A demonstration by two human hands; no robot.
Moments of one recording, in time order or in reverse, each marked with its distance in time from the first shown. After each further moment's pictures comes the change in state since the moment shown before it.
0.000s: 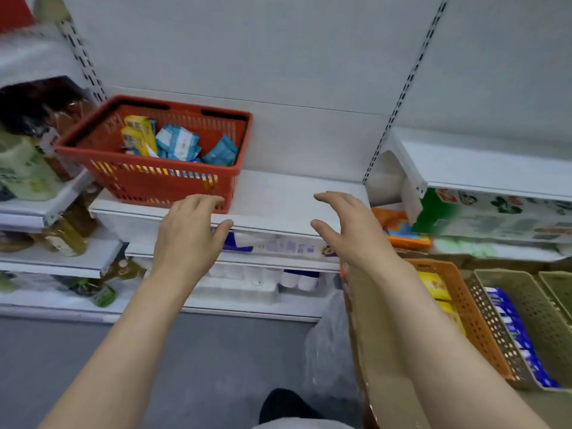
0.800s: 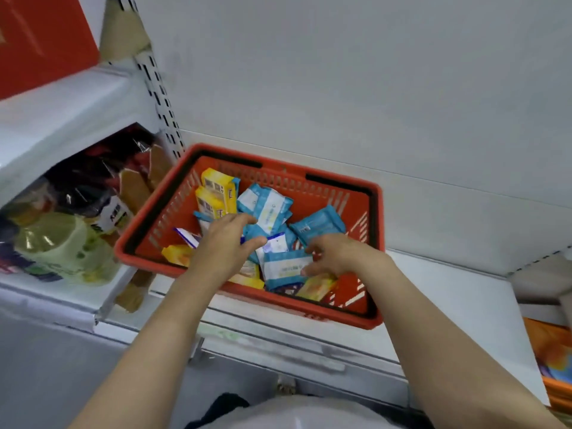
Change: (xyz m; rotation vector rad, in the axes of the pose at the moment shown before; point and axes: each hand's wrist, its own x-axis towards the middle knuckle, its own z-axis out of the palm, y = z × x) left_hand 0.286 -0.258 0.056 -0.107 -0.320 -0.279; right_hand 0.396 -0.105 0.205 -0.181 -0.834 0.075
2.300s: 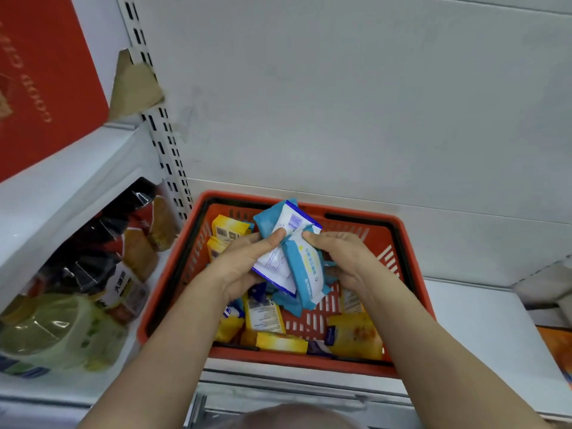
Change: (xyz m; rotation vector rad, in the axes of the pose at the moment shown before) left_hand 0.086 -0.035 -0.026 -1.298 -0.550 -0.236; right_hand 0.042 -0.074 -0.029 1.508 0.355 0.129
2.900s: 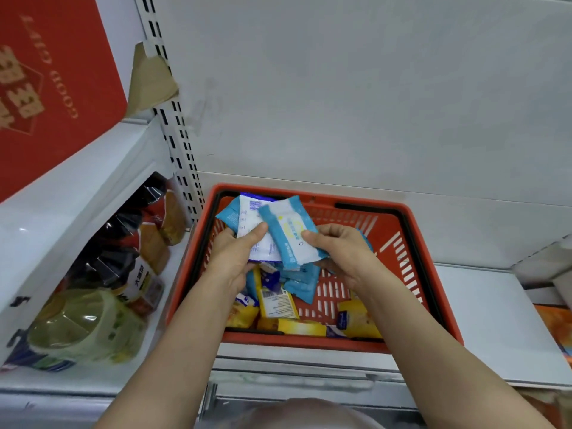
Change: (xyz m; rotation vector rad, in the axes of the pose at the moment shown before) left_hand -0.013 0.000 -0.025 -0.135 0.362 0.129; right_hand -0.010 0.018 0.029 0.046 0.070 -0.039
